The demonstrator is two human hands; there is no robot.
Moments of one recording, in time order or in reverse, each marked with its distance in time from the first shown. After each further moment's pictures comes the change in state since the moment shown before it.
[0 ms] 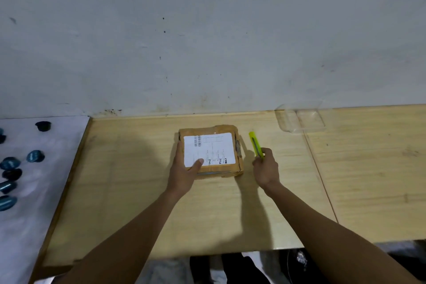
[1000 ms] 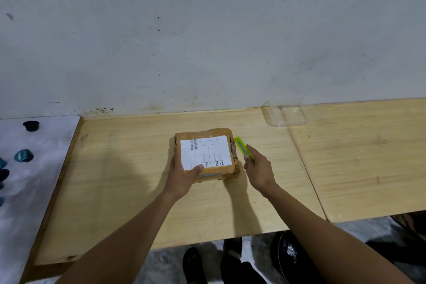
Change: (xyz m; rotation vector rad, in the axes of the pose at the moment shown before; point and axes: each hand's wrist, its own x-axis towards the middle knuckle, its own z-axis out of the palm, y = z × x) left_hand -0.032 -0.005 0.001 0.081 -0.129 -0.027; right_hand -0.059 -0.007 -0.026 0.016 -0.065 -0.207
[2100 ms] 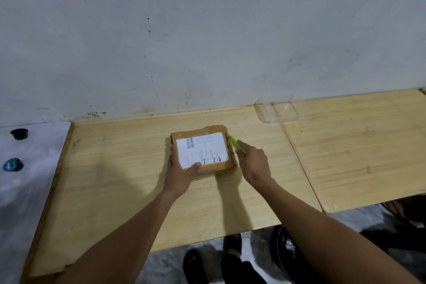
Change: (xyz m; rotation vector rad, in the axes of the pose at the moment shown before) left_hand 0.006 0.001 0.005 0.009 0.036 0.016; right_hand -0.010 -0.035 -0.003 -0.292 0.051 0.038
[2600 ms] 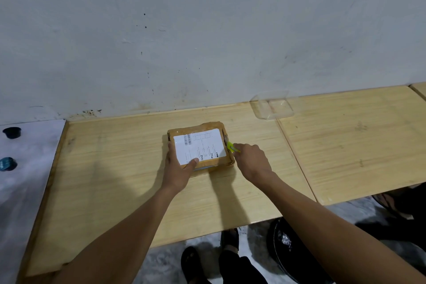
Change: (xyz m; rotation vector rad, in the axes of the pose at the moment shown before) left_hand -0.005 0.005 0.000 0.013 0.014 -0.008; right_hand -0.005 -0.002 -0.007 -0.257 -0.130 -0.029
